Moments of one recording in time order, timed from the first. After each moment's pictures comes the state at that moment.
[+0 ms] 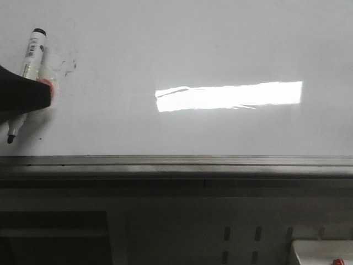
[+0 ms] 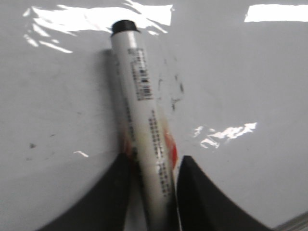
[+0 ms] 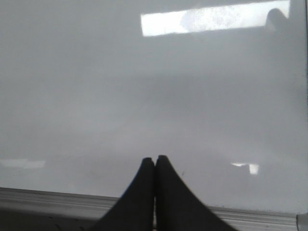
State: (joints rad) left arm -0.64 1.16 -0.25 -0.26 -0.54 -0.01; right arm 0.04 0.35 -0.21 0.10 0.24 -0.03
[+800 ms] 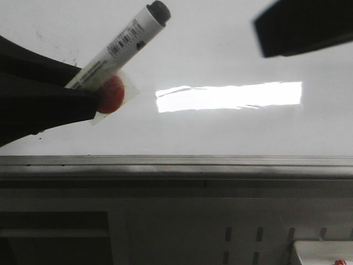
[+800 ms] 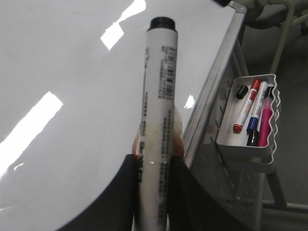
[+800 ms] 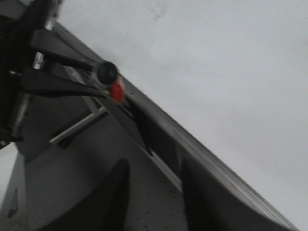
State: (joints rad) left arm -0.64 1.06 -0.25 0.69 -0.65 -0.01; right arm 0.76 0.83 -0.62 0.40 0.36 -0.32
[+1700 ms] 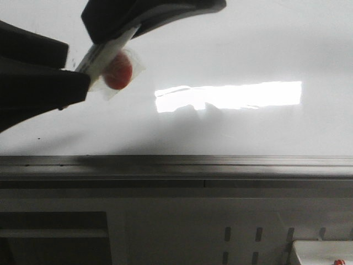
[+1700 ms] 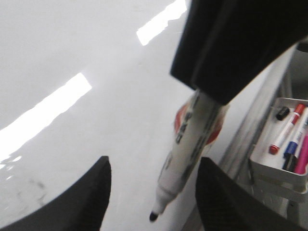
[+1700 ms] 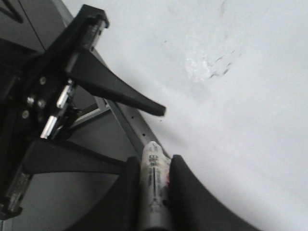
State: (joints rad) left arm -0.64 1.01 -0.24 0.43 -0.60 0.00; right arm 0.85 1.24 -0.91 0.34 0.25 -0.35
